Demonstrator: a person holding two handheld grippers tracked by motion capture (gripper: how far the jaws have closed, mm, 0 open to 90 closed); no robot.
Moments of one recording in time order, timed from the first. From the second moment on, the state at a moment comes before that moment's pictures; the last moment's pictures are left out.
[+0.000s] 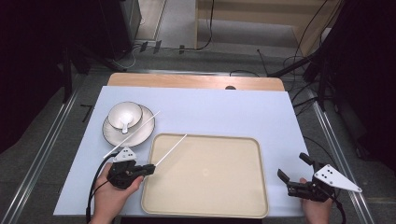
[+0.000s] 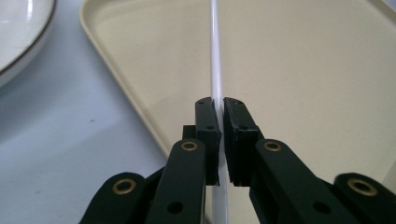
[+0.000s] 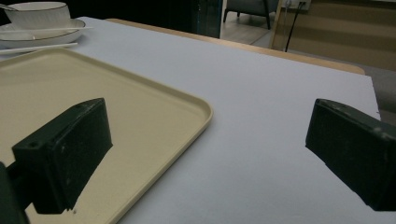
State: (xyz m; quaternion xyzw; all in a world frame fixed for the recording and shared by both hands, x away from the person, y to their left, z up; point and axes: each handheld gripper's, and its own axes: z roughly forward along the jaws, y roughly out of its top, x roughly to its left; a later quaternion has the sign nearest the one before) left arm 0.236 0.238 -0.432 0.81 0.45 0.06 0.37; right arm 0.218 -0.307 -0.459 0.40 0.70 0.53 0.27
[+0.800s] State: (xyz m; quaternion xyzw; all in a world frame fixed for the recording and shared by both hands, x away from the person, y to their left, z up) left arm 0.229 0.203 -0.453 0.80 0.47 0.05 0.36; right arm 0.218 -0.307 -0.459 0.40 0.70 0.53 0.27
